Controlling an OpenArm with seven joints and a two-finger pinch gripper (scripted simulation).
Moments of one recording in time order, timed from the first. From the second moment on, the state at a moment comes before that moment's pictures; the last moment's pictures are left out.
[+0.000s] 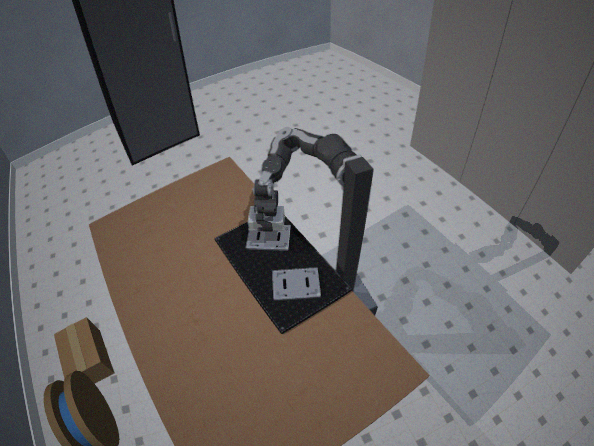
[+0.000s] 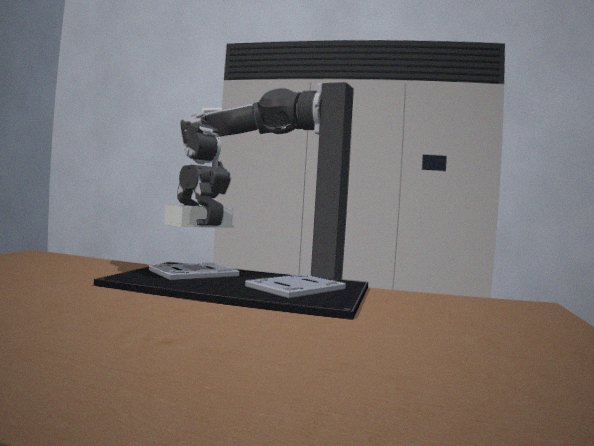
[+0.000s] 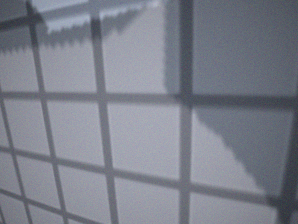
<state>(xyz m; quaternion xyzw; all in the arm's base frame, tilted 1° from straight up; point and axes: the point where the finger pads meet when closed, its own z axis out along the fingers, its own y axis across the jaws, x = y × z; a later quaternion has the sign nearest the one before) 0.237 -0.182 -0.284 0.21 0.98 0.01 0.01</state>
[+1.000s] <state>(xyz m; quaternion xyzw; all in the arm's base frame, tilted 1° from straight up) 0.233 -0.111 -0.284 0.16 0.99 0.01 0.01</state>
